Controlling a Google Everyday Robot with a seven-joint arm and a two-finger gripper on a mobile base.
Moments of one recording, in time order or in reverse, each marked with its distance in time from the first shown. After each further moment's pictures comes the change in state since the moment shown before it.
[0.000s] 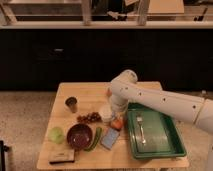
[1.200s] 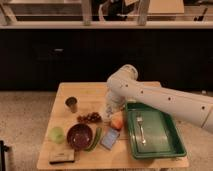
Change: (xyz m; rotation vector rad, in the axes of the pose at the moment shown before) arm -0.027 -0.016 -0.047 0.098 -0.001 -0.108
